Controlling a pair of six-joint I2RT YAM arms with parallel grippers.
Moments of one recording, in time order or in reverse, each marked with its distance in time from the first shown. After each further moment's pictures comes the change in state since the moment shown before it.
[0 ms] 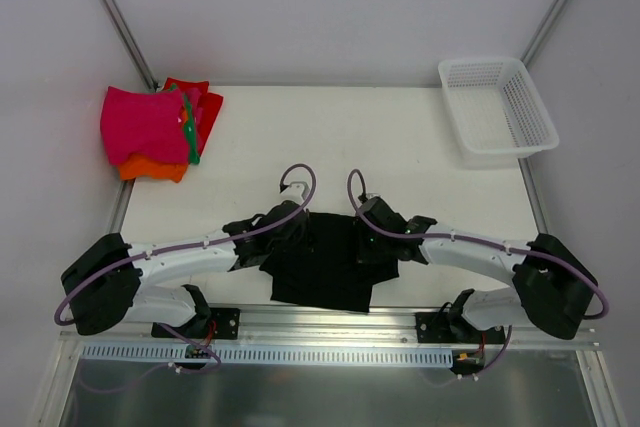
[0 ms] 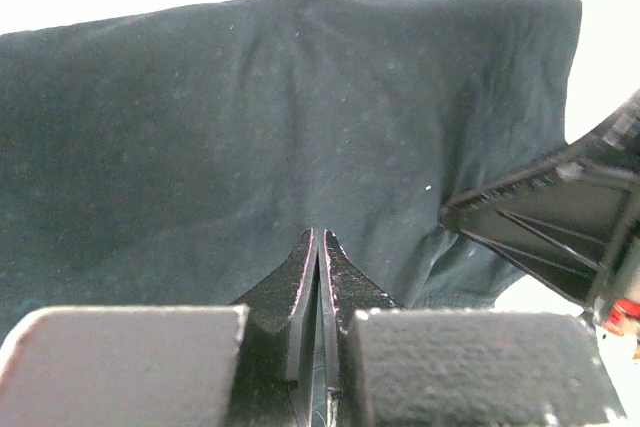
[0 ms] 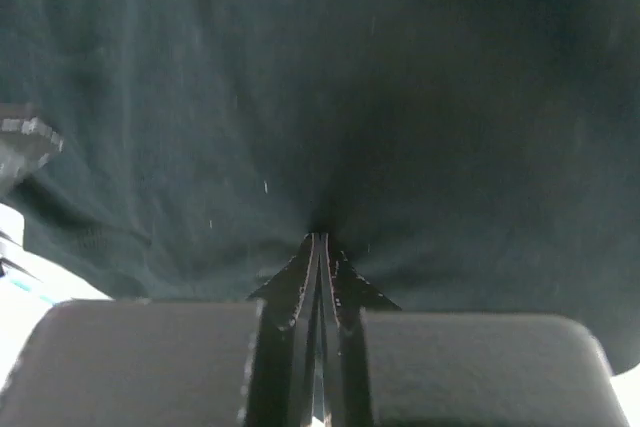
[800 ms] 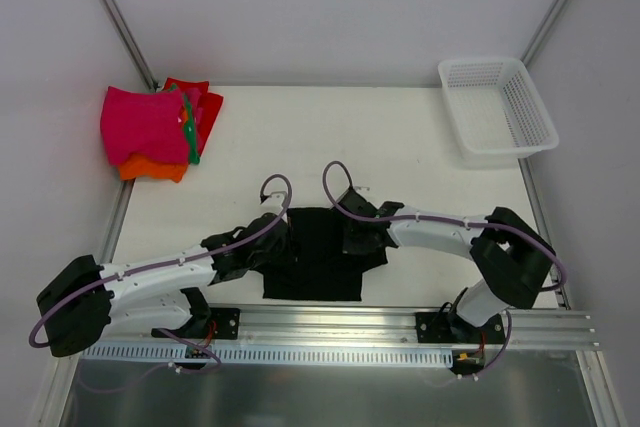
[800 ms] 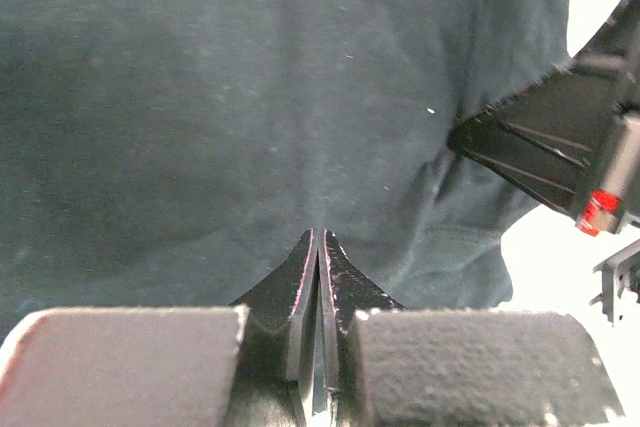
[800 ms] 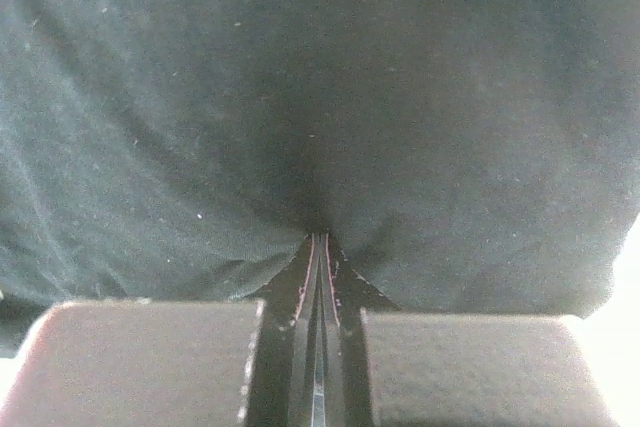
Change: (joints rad) left arm 0.006 -0.187 -0.156 -0.031 -0.015 -0.047; right arm 0.063 0.213 0.171 -0.117 0.179 0.111
